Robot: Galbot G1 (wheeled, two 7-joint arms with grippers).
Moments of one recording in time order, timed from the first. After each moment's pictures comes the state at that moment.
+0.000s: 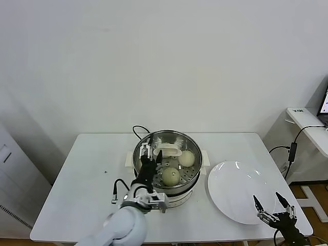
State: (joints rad) left arm 0.93 -1.11 0.25 -2.10 0.84 0.74 0.01; right arm -1.77 1.23 0.95 1.89 0.52 0.14 -0.34
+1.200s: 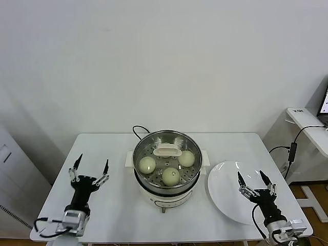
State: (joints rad) left arm 1.51 -1.41 -0.60 -2.07 0.18 -0.07 -0.01; right arm -1.61 1.24 0.79 1.94 0.50 0.10 -0.17
